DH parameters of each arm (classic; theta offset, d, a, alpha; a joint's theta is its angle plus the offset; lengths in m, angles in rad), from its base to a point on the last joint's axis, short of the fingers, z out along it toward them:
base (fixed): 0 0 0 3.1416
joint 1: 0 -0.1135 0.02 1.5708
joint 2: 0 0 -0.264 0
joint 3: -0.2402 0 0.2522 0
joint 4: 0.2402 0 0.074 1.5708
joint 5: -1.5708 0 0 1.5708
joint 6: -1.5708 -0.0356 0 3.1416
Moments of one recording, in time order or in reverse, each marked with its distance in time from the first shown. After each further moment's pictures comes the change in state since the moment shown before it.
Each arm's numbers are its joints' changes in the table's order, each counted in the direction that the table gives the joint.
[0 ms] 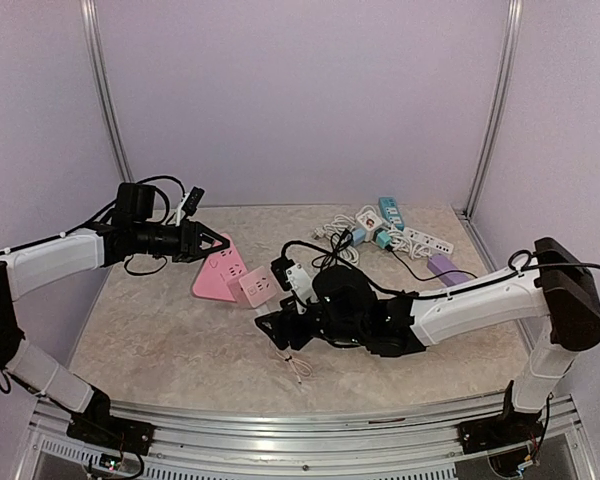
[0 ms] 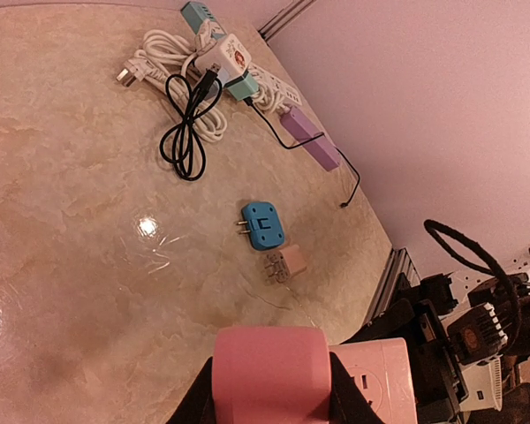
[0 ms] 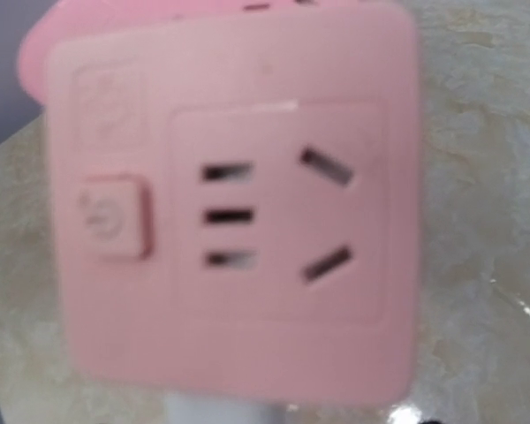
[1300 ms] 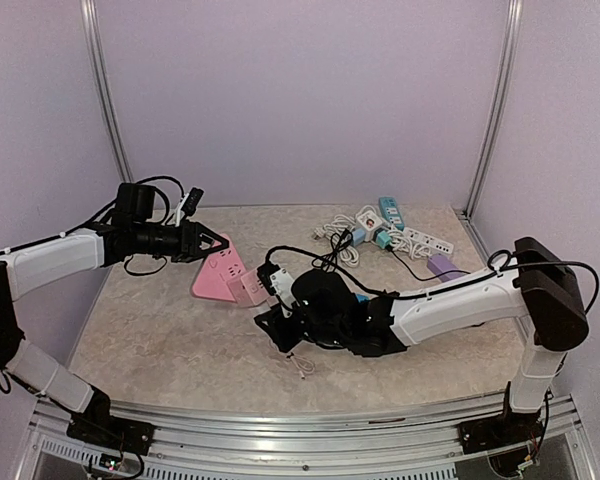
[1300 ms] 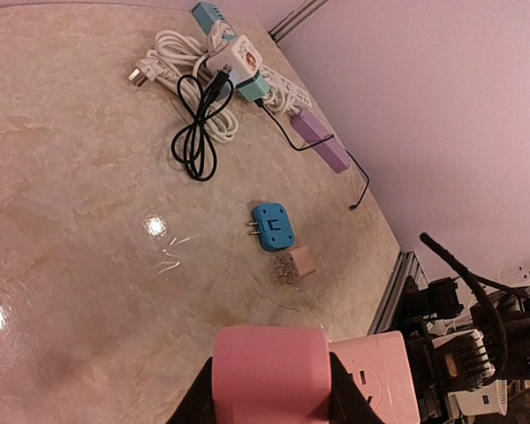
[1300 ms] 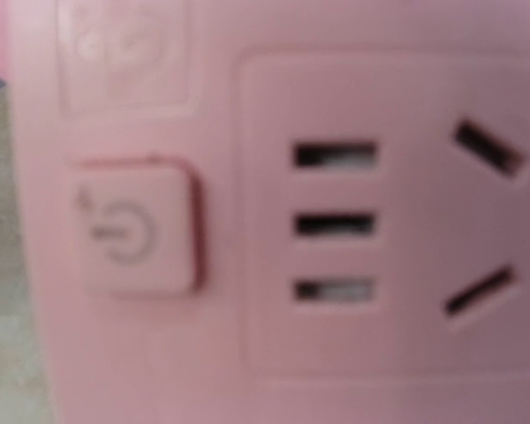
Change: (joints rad) left arm 0.000 0.000 0.000 0.006 0.026 -0.007; right arm -0.021 0.106 -0.114 0.078 -0.055 0.008
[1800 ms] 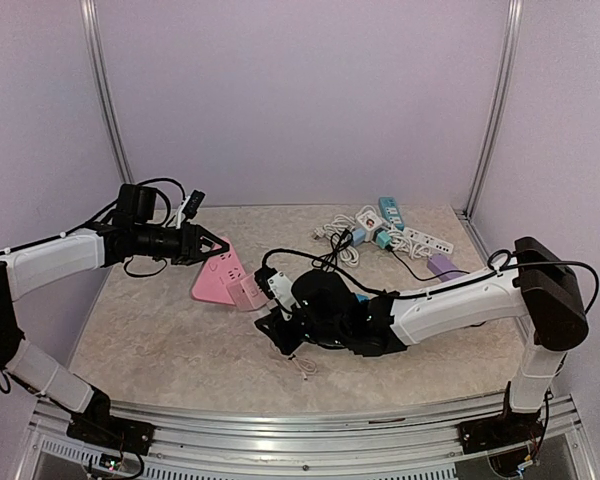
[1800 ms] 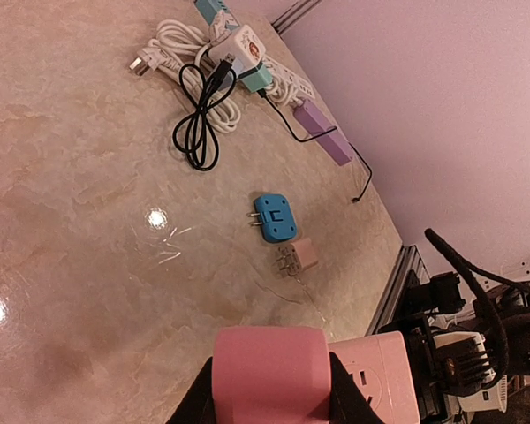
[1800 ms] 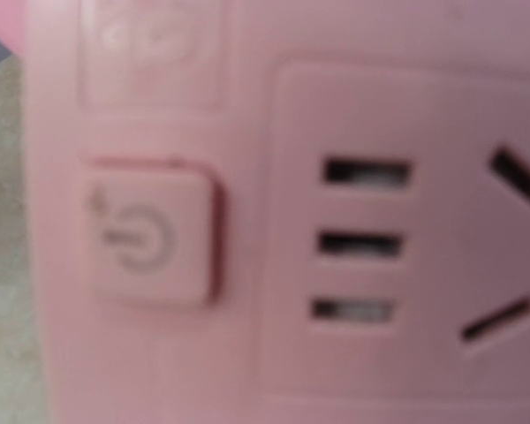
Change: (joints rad) left arm 0.009 0.000 0.000 0.032 0.004 -0.013; right arm 0.005 0.000 0.000 0.020 0.039 0.059
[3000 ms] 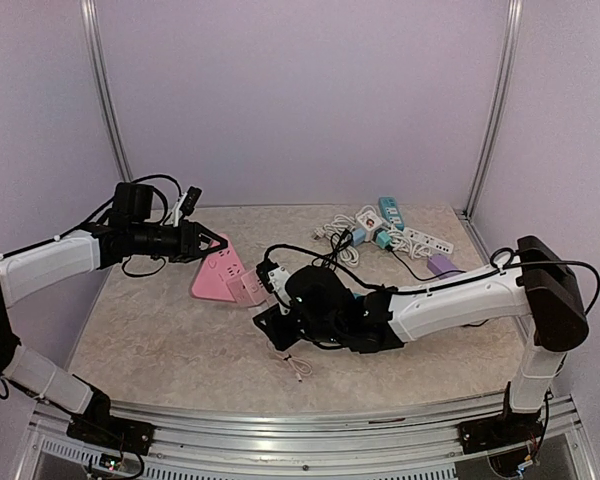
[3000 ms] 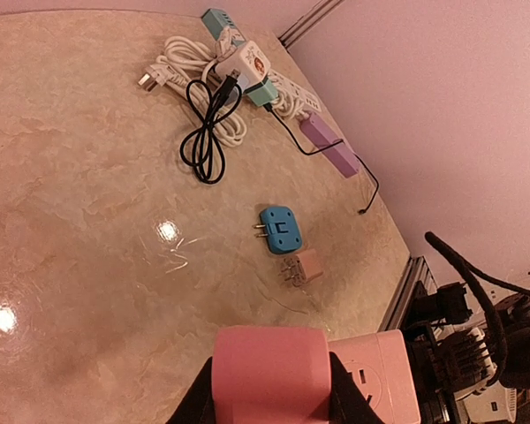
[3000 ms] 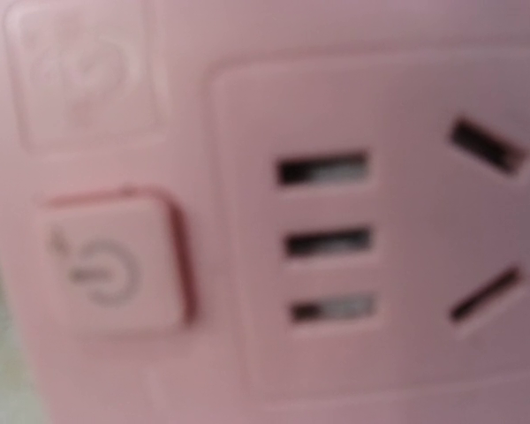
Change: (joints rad) left arm 0.007 -0.042 0.009 -0.009 0.056 0.003; right arm -0.007 0.001 -0.060 0.091 -0.049 -0.149
